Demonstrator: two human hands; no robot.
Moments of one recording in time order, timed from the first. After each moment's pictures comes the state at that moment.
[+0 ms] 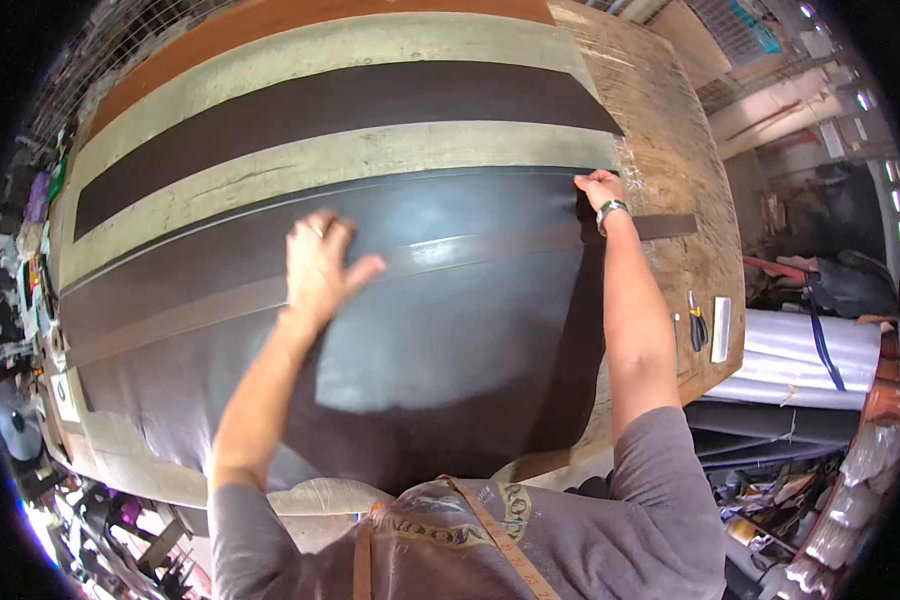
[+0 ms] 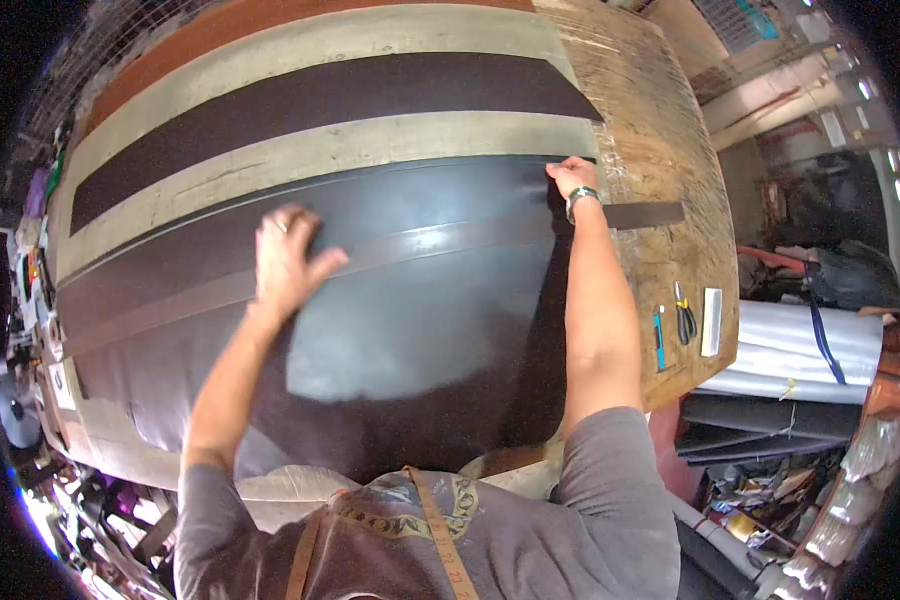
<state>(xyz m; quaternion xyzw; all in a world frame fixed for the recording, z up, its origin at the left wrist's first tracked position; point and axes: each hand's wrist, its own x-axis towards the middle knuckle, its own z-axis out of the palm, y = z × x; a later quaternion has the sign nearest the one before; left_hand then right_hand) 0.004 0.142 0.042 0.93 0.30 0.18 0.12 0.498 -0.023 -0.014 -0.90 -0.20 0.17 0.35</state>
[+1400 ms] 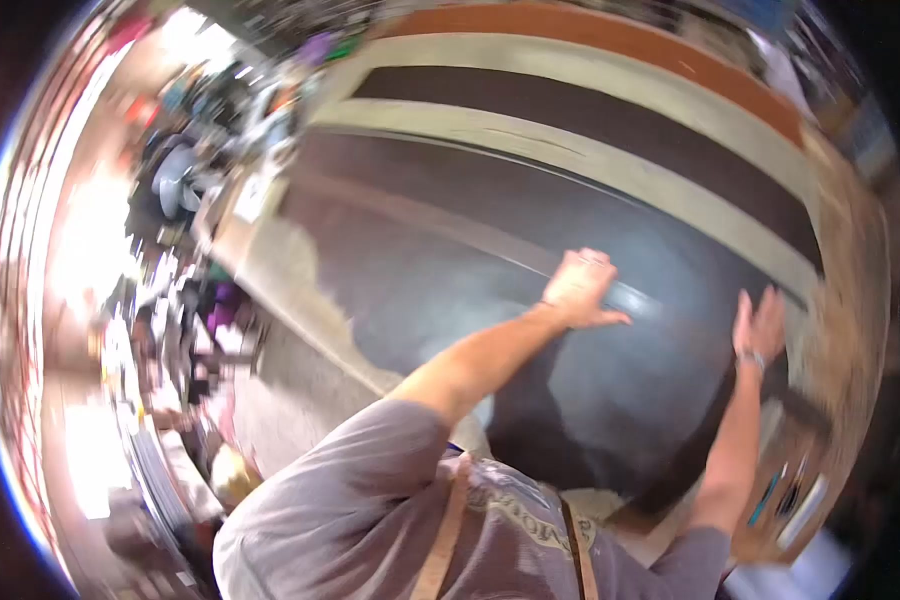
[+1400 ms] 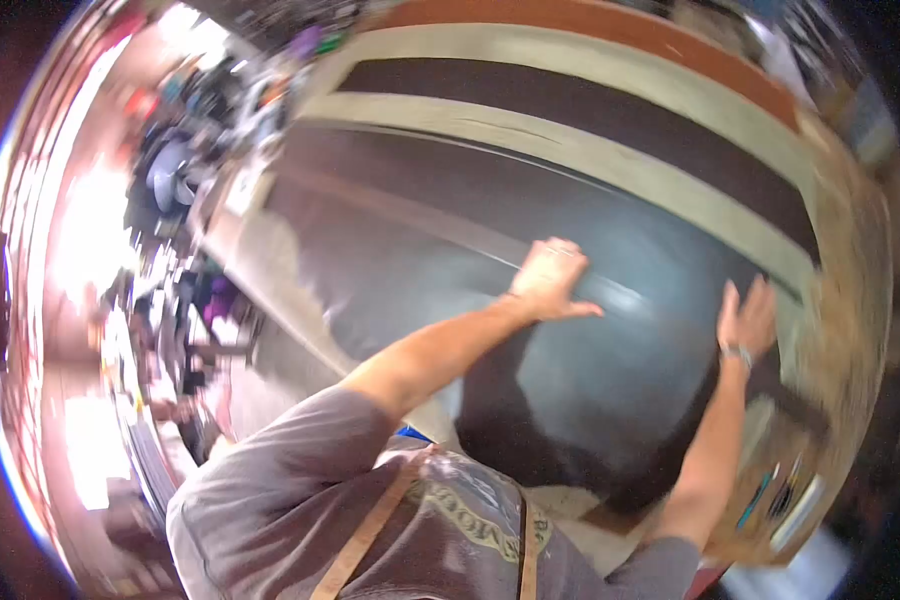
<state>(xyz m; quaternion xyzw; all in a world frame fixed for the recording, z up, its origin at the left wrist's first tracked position) 0.007 0.048 0.046 0.92 0.37 0.04 0.14 0.377 -0.054 0.001 -0.91 -0.42 -0.04 0.03</state>
